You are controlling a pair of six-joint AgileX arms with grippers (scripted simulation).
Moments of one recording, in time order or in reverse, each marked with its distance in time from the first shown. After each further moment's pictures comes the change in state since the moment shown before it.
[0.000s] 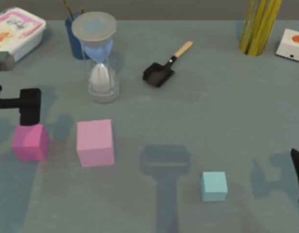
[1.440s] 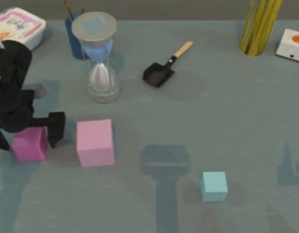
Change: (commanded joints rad) left arm -0.015 0.512 0.116 0.118 0.006 -0.025; right arm -0.296 -0.333 -0.200 0.245 0.013 -0.152
